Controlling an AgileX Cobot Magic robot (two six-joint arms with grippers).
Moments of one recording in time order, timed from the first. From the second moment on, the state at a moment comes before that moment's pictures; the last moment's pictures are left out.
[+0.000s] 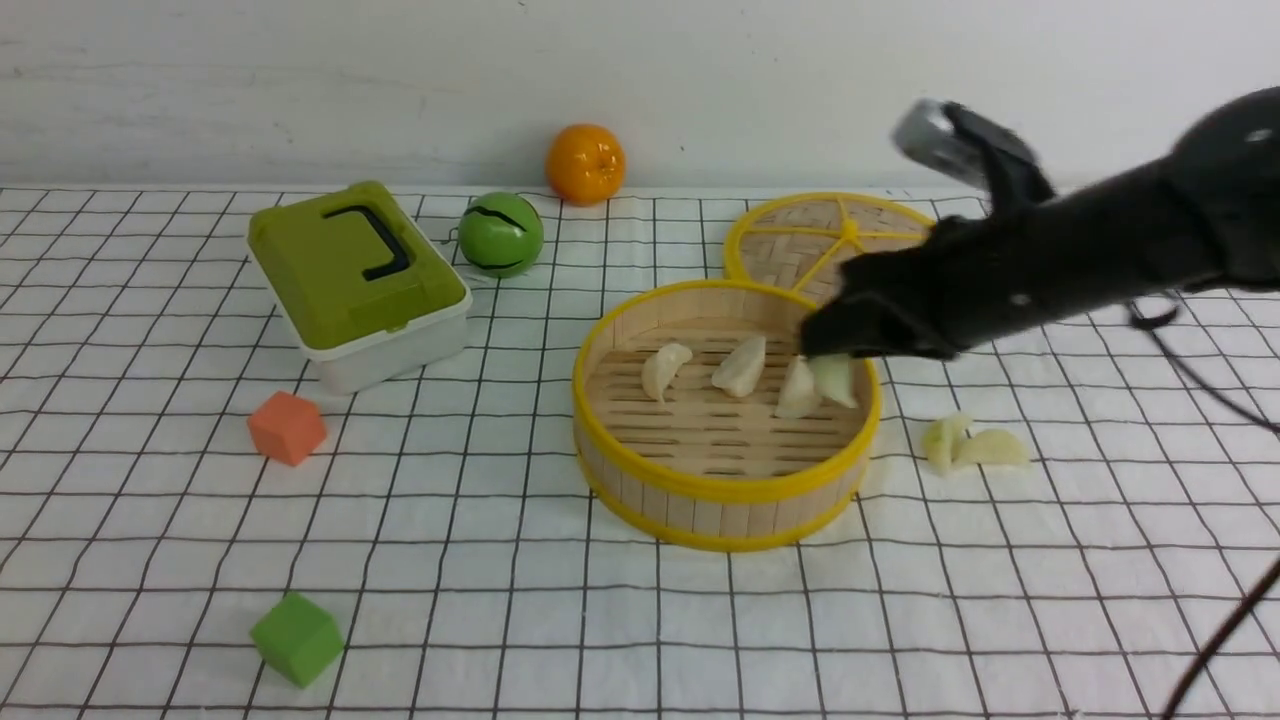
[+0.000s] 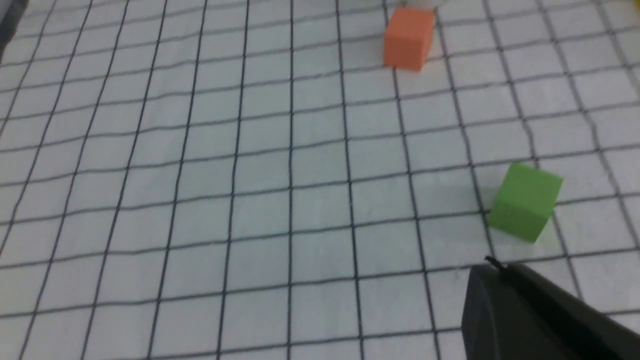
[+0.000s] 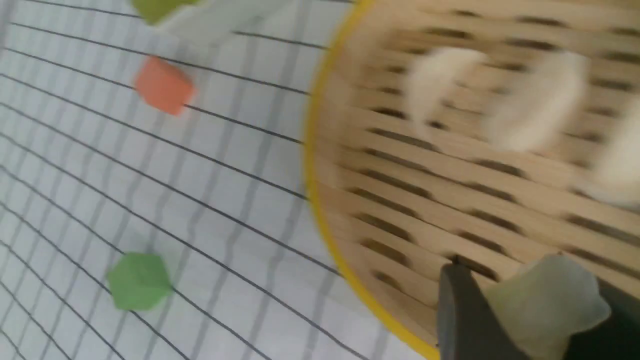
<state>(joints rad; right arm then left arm) 0.28 1.79 -1.33 1.00 0.62 -0.60 -0.63 0.31 -0.42 0.69 0.87 -0.69</state>
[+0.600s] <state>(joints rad) 0.47 2.07 -1.42 1.25 0.21 -0.78 -0.63 -0.01 -0.29 0.76 0.83 -0.72</state>
